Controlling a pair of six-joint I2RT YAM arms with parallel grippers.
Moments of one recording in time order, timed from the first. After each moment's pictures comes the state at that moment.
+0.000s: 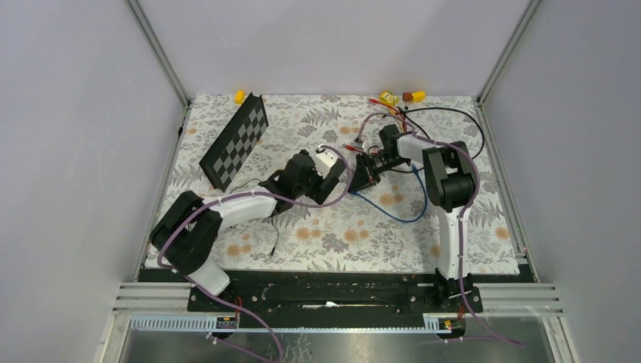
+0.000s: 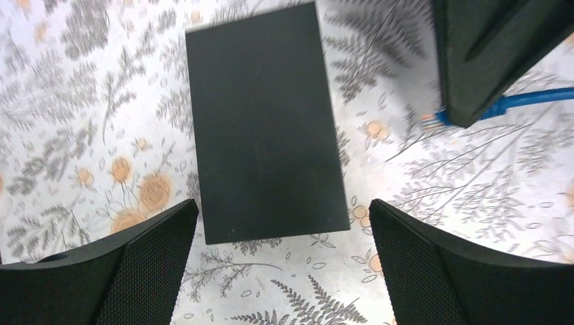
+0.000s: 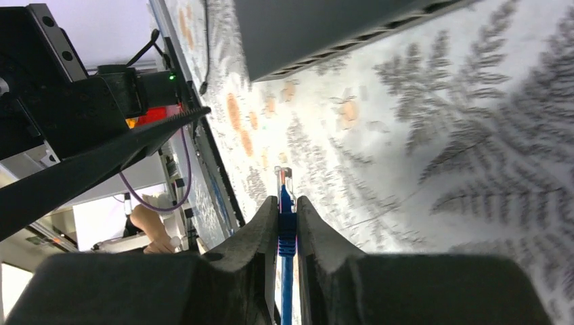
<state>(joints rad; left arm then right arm) -0.70 1.62 0.86 0.15 -0.11 0.15 0.27 2.26 1.51 -0.73 -1.09 -0.10</state>
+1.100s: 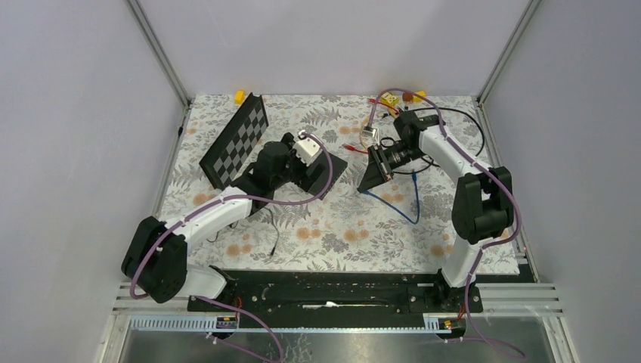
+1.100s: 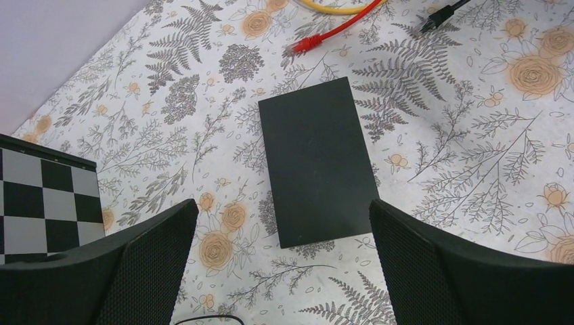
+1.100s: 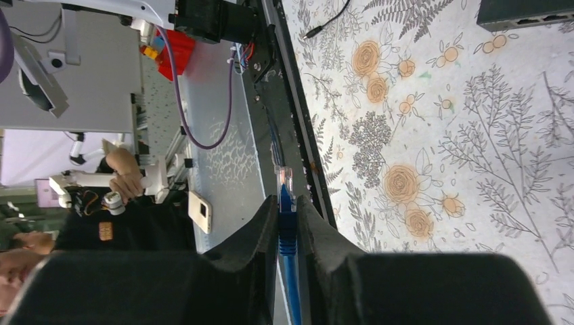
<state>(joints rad) -0.60 1.36 0.86 0.10 0.06 0.28 0.28 1.82 1.45 -1.18 -1.19 -0.45</state>
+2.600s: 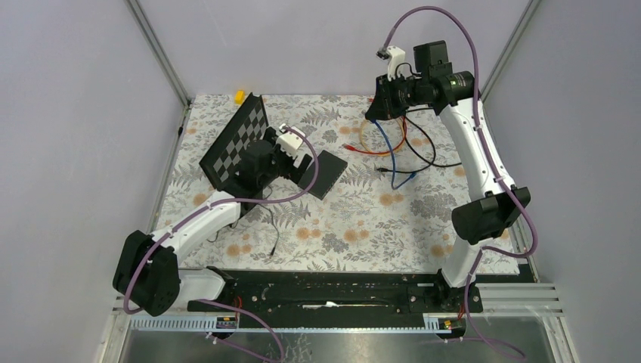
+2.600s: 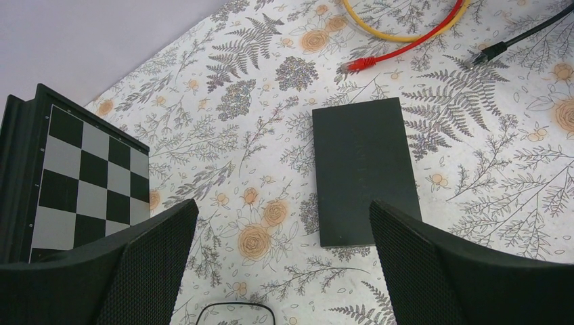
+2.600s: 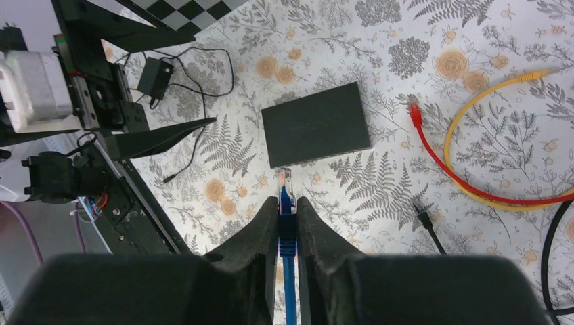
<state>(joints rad) -0.52 1.27 0.82 0.13 0.02 0.25 0.28 1.82 2.11 -1.06 -0.61 -0.09</state>
